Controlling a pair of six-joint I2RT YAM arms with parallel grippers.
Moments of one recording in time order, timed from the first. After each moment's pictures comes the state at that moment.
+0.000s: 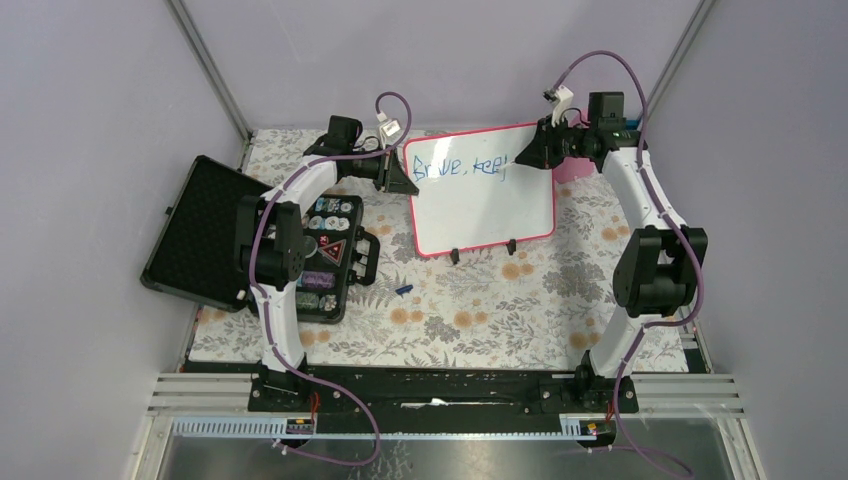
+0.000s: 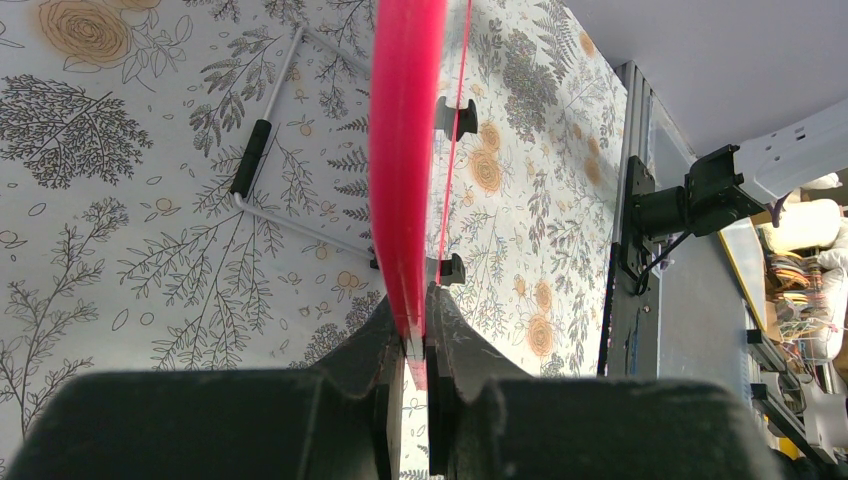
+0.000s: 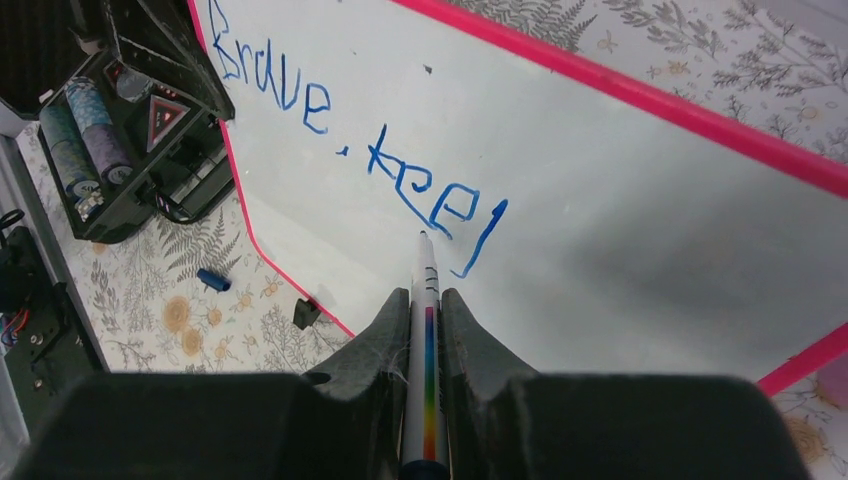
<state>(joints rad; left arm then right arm) -0.21 2.08 1.67 -0.42 1.15 0.06 0.01 1.82 1.64 -0.56 -0.86 -0.23</state>
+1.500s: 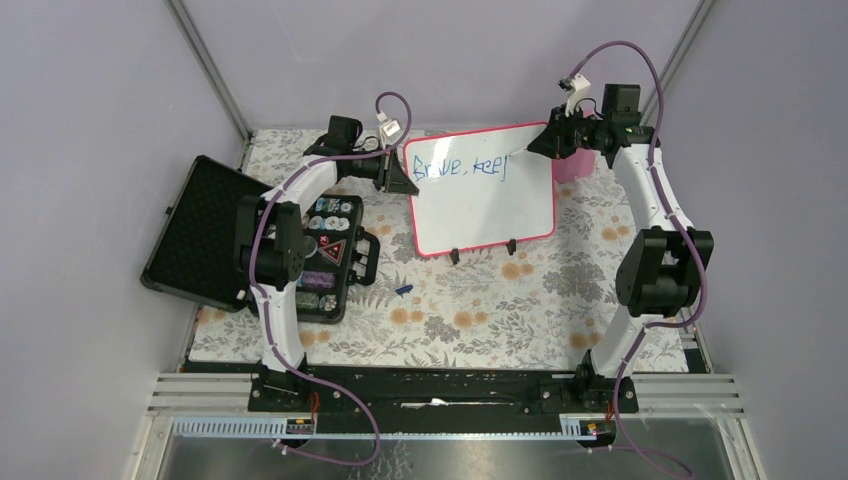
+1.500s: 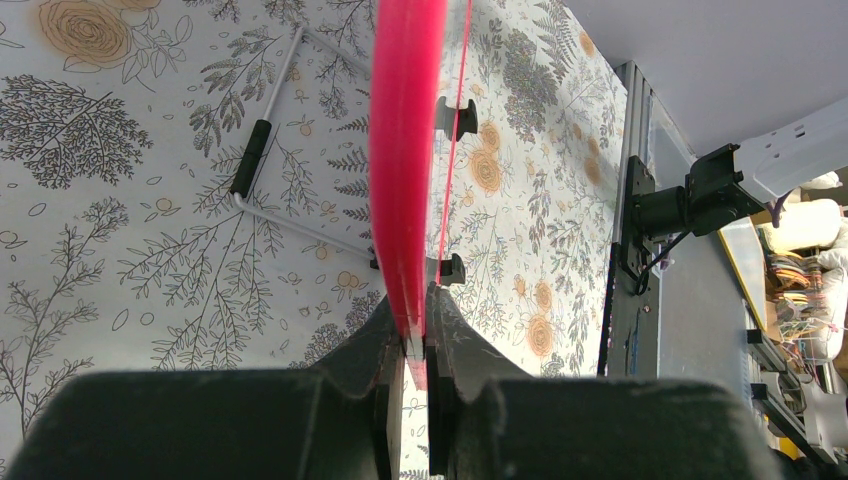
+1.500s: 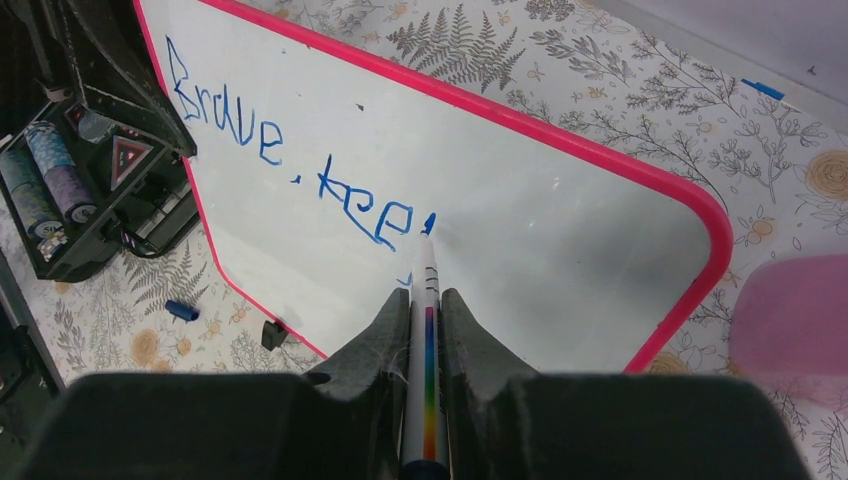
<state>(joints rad) -0.21 2.08 1.67 -0.42 1.15 0.06 -0.03 1.82 1.70 -0.54 -0.82 -0.20</state>
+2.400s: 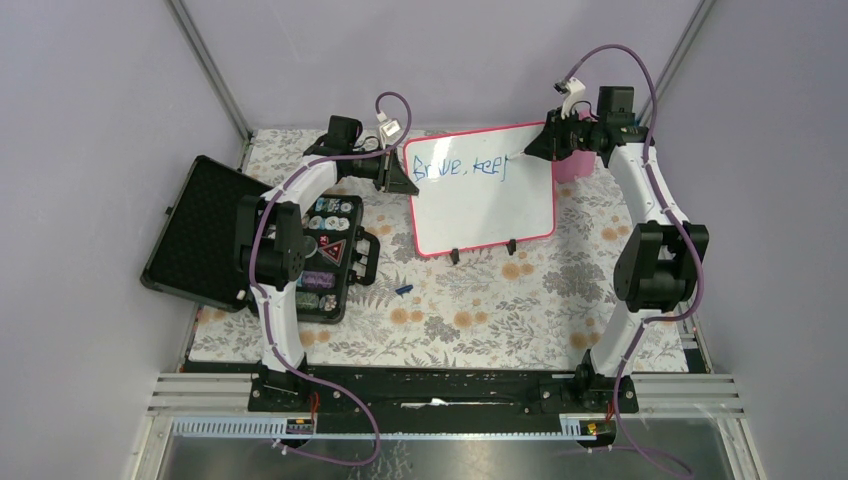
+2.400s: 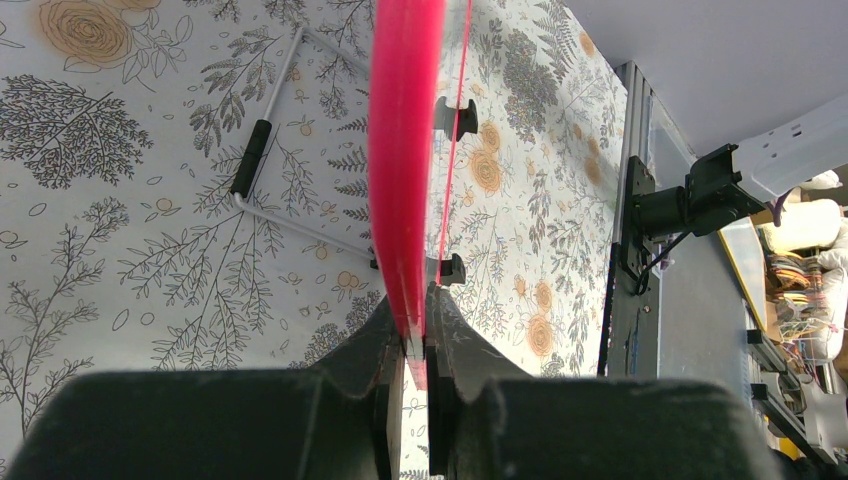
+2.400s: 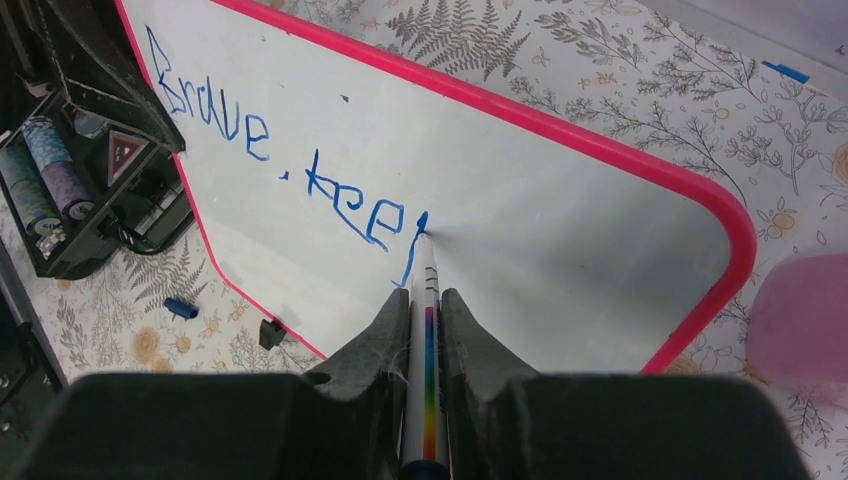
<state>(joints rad) -0.21 2.08 1.67 -0.42 1.15 0.06 -0.02 1.85 1.71 -0.54 -0.82 -0.20</state>
